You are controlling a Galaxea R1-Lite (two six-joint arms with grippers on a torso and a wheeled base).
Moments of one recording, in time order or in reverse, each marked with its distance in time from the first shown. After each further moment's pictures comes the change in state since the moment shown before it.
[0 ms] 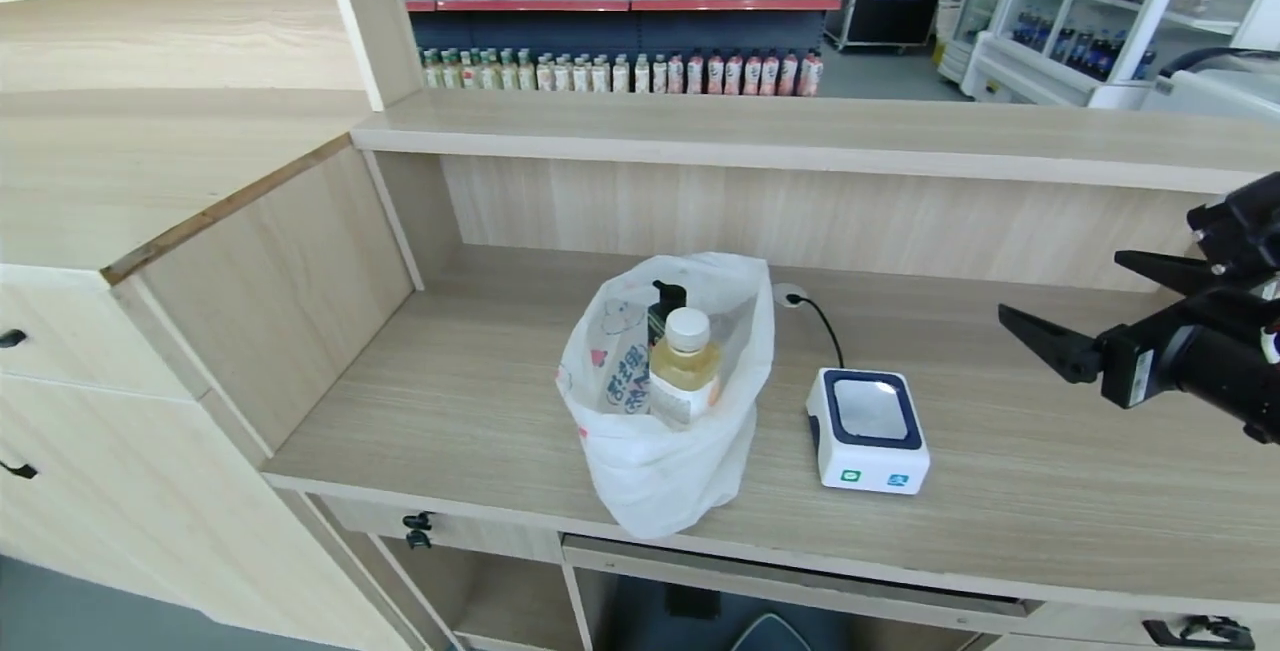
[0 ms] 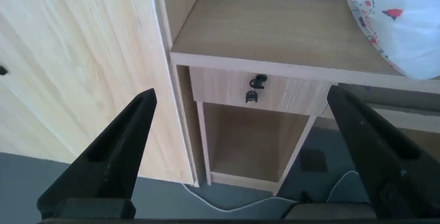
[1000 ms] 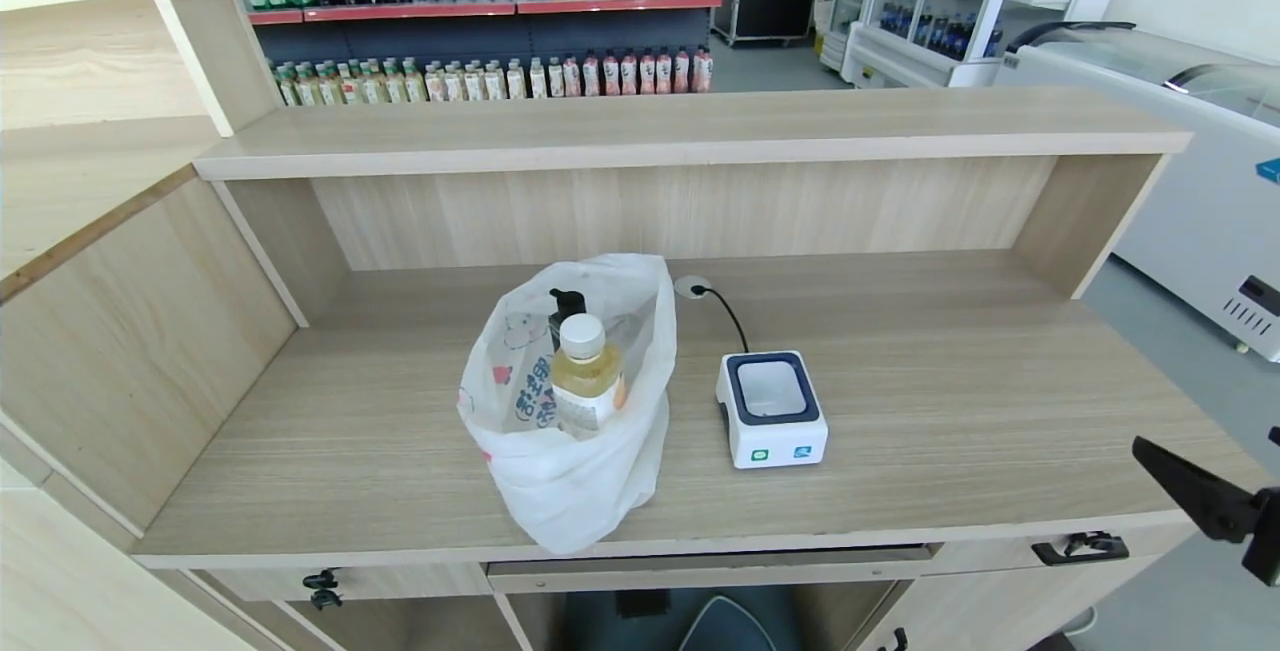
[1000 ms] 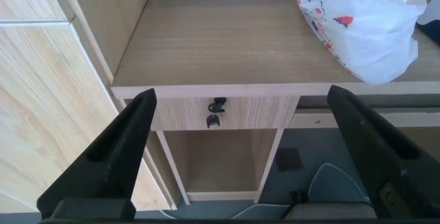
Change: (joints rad) left arm 0.000 0.000 0.000 0.000 0.000 0.000; right arm -0.086 -0.392 0.326 0.178 -0.137 0.305
